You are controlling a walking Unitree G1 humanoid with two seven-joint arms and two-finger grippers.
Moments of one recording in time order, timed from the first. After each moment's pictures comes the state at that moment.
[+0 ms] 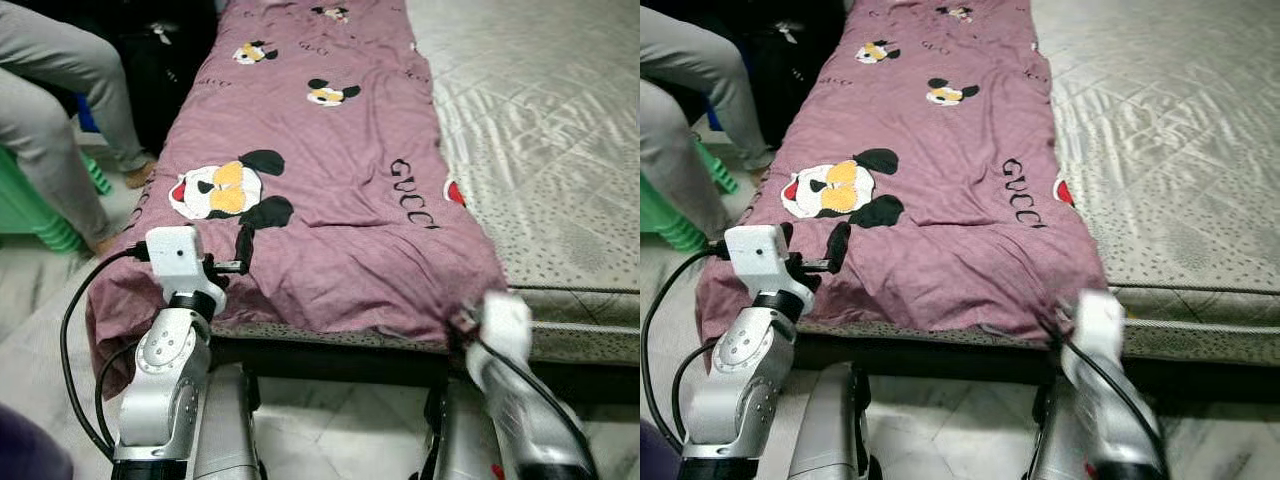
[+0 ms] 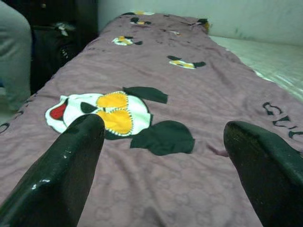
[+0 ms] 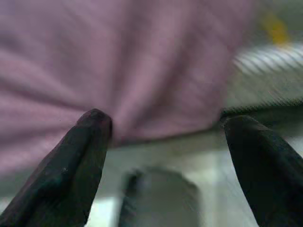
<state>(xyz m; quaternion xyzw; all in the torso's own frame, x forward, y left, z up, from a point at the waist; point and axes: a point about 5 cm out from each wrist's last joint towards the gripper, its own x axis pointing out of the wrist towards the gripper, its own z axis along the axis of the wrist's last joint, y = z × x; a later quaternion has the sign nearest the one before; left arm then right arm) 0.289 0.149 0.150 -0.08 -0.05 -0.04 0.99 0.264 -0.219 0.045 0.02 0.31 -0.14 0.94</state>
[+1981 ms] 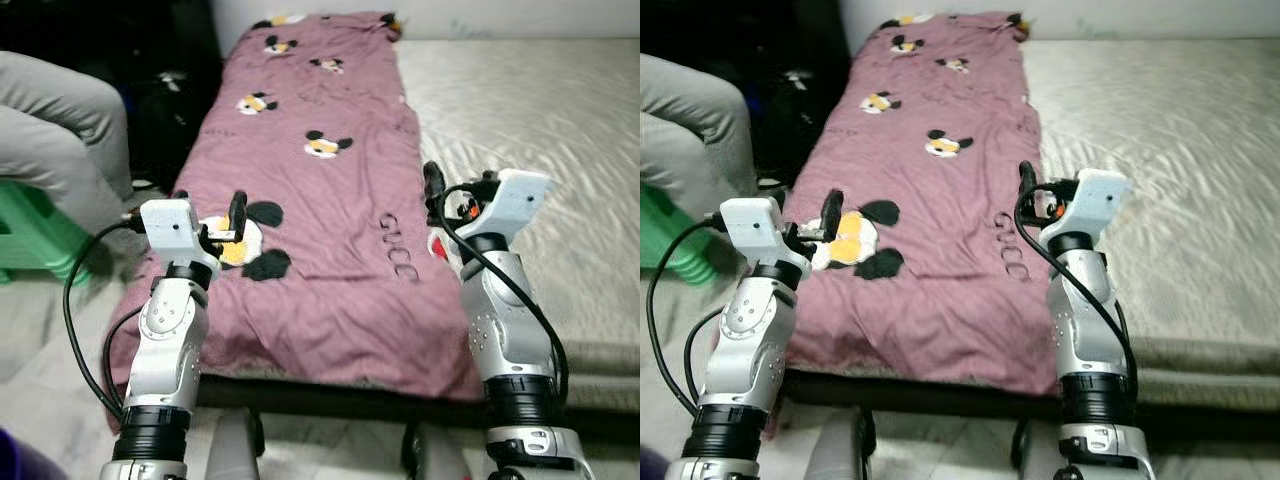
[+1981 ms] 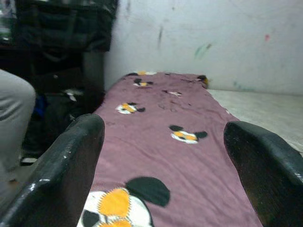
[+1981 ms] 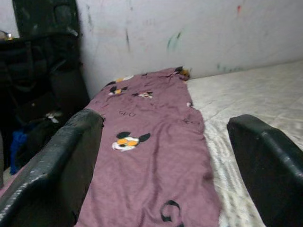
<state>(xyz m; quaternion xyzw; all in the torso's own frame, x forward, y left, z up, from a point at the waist) 0.324 0.161 0.161 -0.06 -0.12 -0.03 0.99 0.347 -0.161 0.187 0.08 -0.13 0.02 0.99</state>
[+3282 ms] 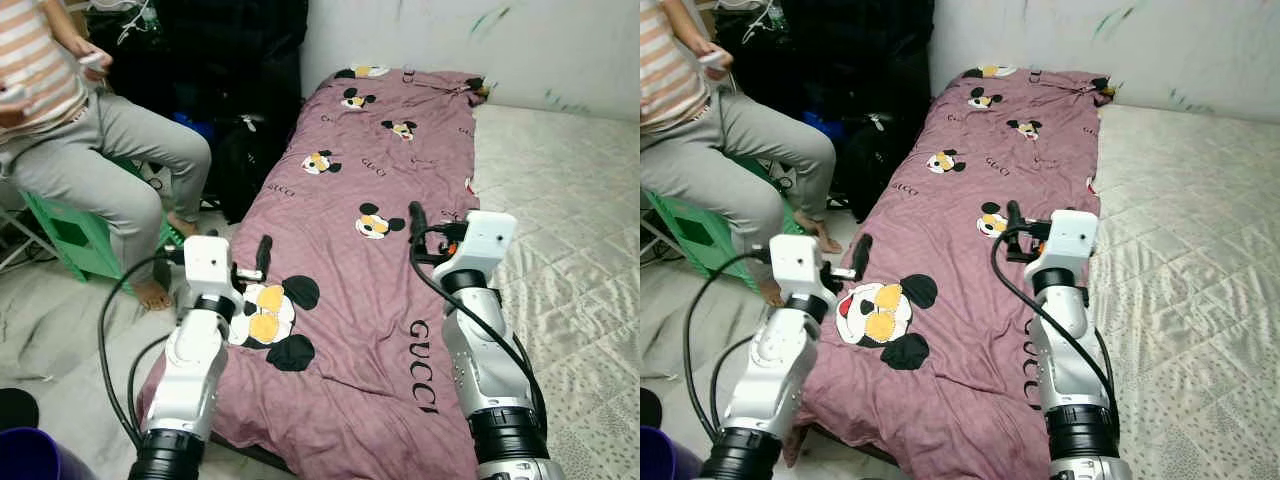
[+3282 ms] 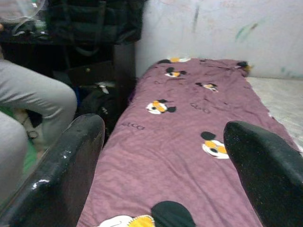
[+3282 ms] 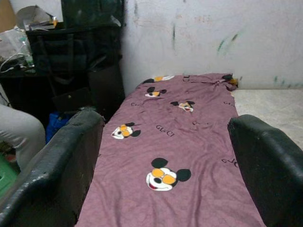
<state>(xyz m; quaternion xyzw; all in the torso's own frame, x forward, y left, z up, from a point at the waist) 0.308 0.135 0.113 -0.02 -0.04 -0.07 1.00 0.328 -0.149 0.144 0.05 -0.09 -0.01 0.99</state>
